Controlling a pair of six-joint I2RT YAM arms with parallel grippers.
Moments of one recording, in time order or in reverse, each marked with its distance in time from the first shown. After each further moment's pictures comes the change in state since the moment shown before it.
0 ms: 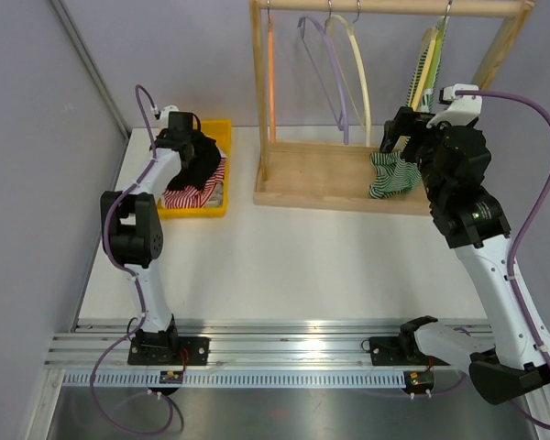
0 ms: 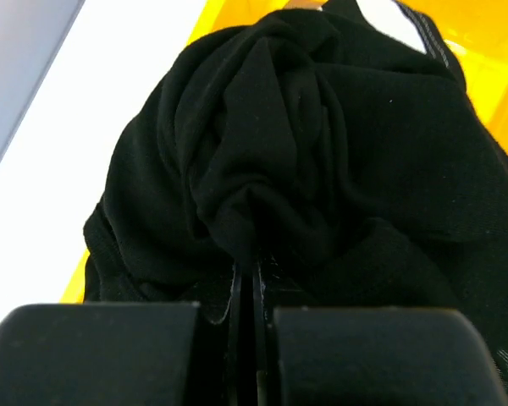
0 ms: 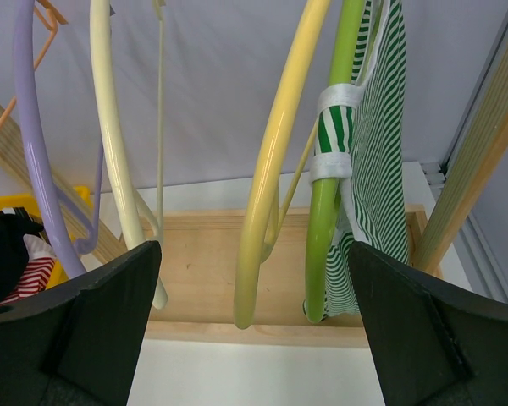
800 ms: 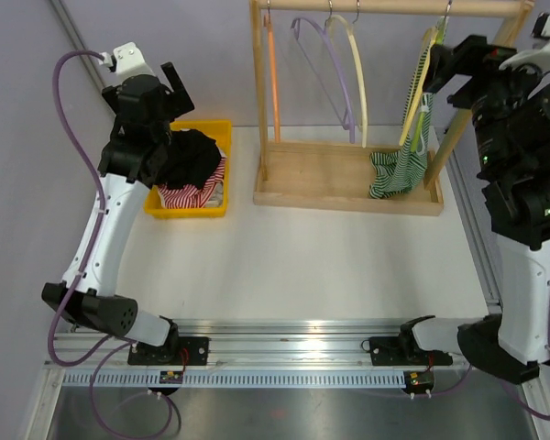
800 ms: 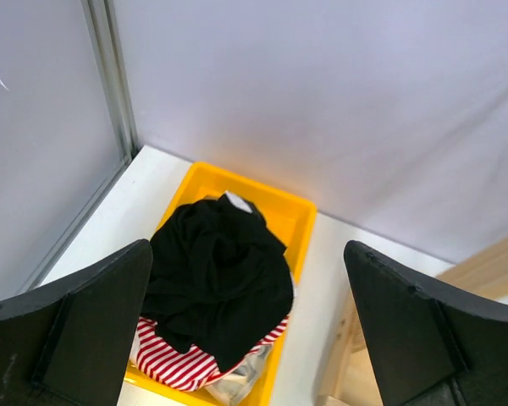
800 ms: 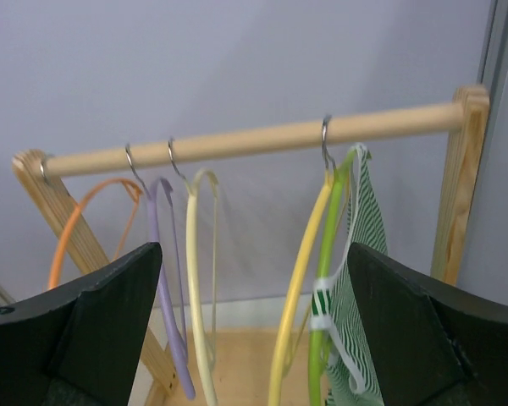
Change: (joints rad) left arm -0.159 -0.522 0.108 -0.055 -0.077 0.060; right arm 0.000 0.141 0.570 -0.134 -0.005 -0.047
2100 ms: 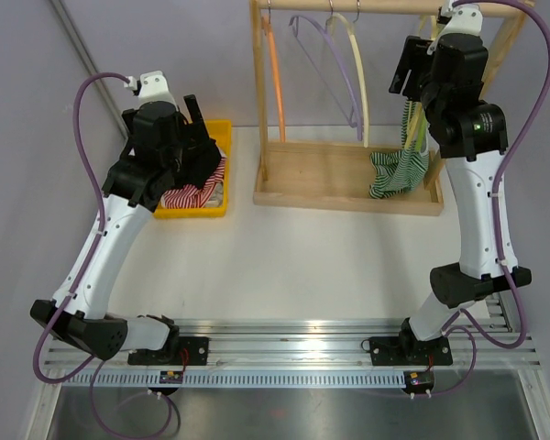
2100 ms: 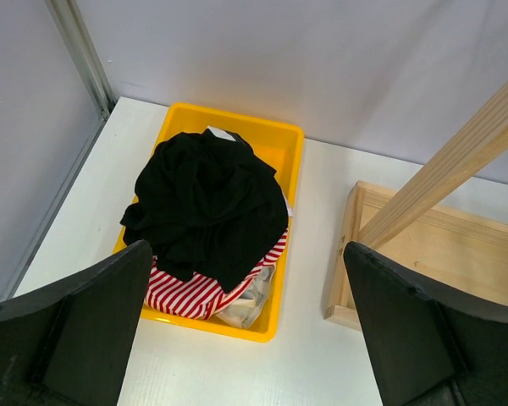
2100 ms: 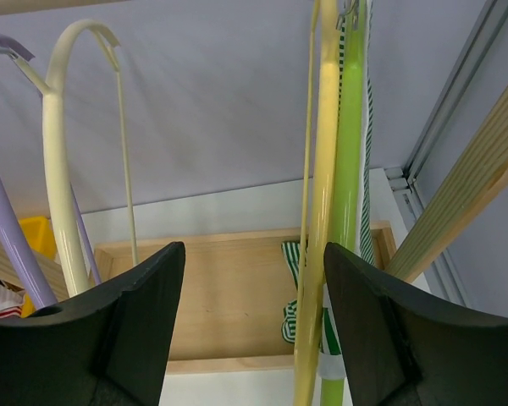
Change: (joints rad) left arm -0.126 -0.159 -0.153 -0.110 0.023 0.021; right arm -0.078 0.440 0.336 -0.331 0.033 0.043
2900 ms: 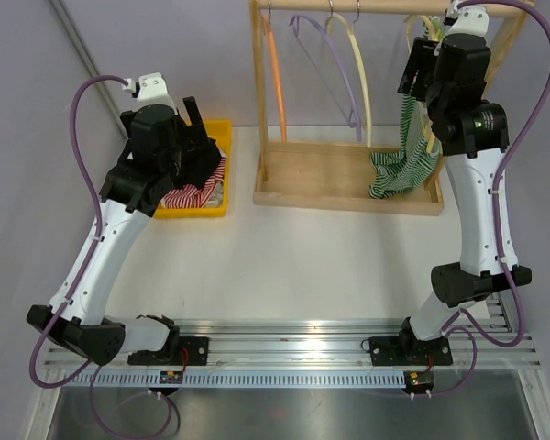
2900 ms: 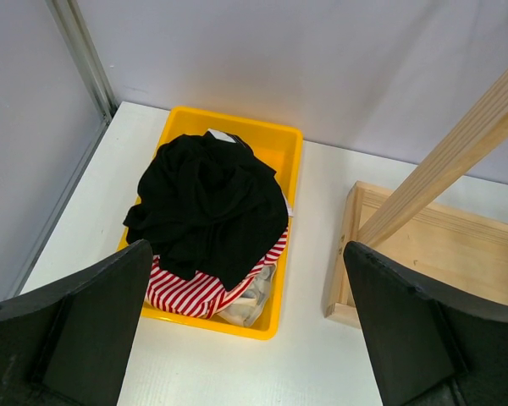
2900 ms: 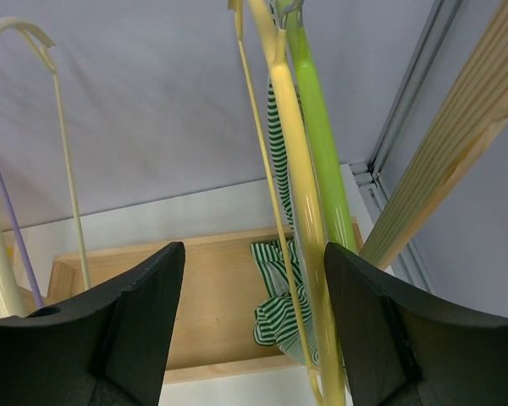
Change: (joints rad) left arm -0.016 -0.029 -0.016 0.005 -0.014 0.012; right arm -0.040 0.001 -0.028 0.013 0.042 -0.029
